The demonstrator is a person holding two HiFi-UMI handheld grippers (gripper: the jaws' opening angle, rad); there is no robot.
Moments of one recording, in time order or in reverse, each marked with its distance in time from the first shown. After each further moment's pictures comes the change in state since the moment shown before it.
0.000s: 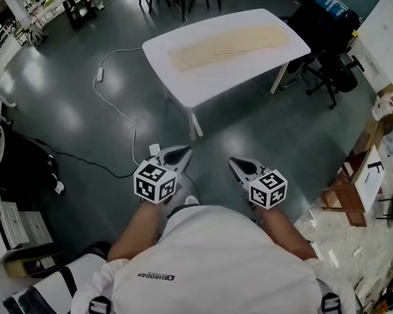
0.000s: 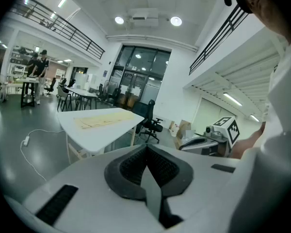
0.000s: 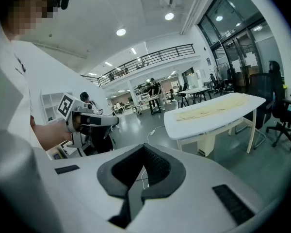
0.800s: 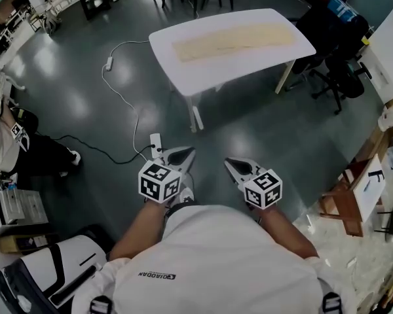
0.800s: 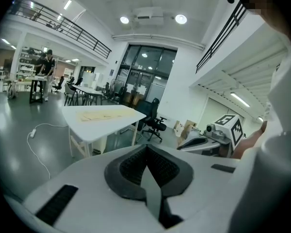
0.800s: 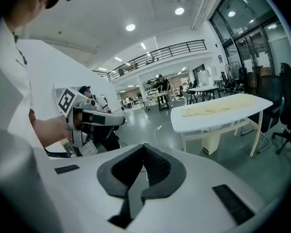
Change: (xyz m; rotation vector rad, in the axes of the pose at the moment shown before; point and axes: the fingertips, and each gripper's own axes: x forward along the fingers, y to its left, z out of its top) left arm 0.010 -0.085 -0.033 -0.040 0.022 0.071; right arm -0.062 0.011 -0.034 -0.062 0.054 0.089
